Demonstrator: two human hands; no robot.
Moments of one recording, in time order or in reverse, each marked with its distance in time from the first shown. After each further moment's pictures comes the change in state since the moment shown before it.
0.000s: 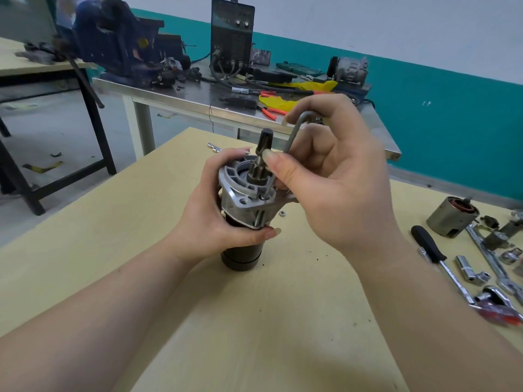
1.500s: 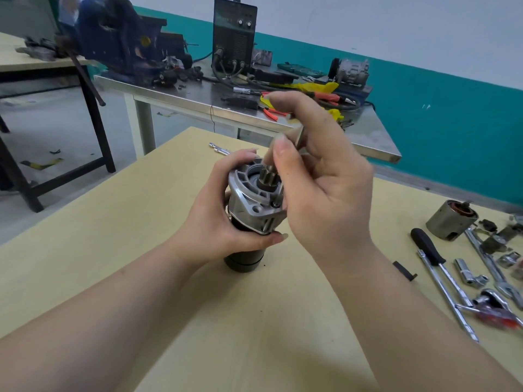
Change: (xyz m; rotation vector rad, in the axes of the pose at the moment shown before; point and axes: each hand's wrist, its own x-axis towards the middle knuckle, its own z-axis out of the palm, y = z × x) left_hand -0.001 0.002 0.005 -0.006 -0.008 0.030; right_hand -0.003 0.005 0.023 -0.035 0.093 -0.199
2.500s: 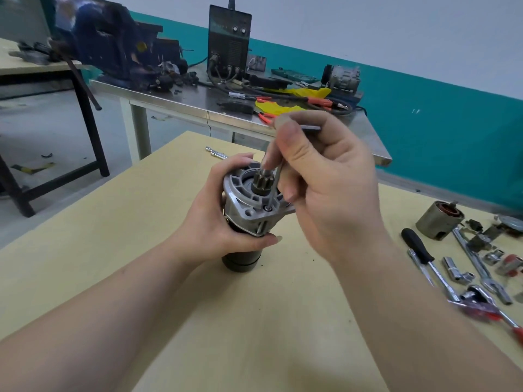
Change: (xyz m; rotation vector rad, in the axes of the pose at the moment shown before) left_hand 0.000 -0.002 -0.003 -0.009 -0.022 0.010; right_hand 0.012 -0.017 -0.007 0.557 0.022 0.396
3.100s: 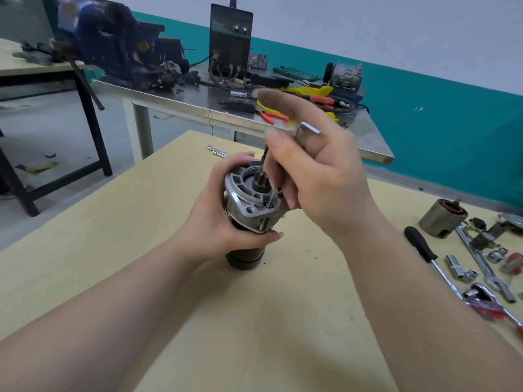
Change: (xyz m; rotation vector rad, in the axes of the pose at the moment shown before) left_hand 0.000 0.008 0.000 0.043 0.024 -0.072; right_hand 0.009 0.000 -0.005 -0.384 -0.168 -0.070
